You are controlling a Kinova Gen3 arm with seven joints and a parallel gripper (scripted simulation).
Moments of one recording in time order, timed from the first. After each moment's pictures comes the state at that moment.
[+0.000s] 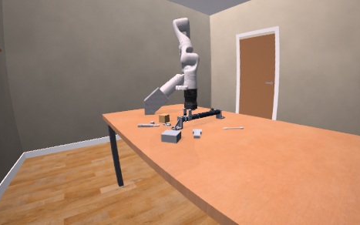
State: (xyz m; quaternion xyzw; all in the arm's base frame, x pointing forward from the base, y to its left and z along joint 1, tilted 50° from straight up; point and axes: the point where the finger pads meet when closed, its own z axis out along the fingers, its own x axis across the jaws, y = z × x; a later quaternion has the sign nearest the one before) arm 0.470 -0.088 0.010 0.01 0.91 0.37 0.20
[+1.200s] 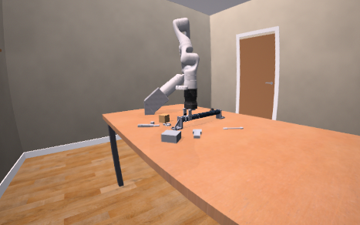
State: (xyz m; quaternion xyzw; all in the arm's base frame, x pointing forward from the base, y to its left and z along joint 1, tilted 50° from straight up) arm 0.470 -0.088 0.011 0.01 0.91 0.37 0.20
